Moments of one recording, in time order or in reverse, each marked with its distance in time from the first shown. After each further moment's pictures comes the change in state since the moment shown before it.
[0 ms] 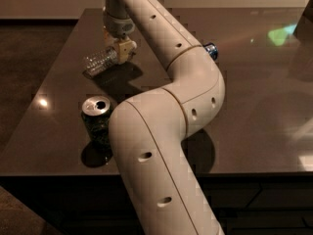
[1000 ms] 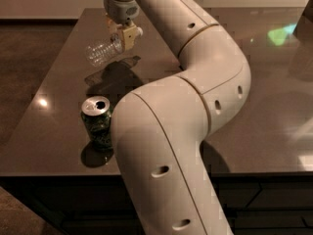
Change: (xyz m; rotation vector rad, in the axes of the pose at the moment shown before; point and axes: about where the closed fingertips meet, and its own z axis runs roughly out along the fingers) arm -0.004 0.018 -0.064 0.007 0.087 -0.051
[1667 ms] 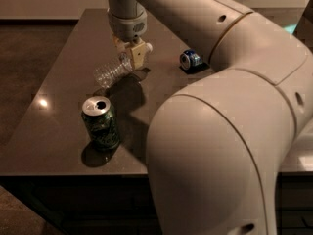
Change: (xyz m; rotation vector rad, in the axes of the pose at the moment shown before) arm -0.021 0.074 -0.003 -0.109 0.049 -0.023
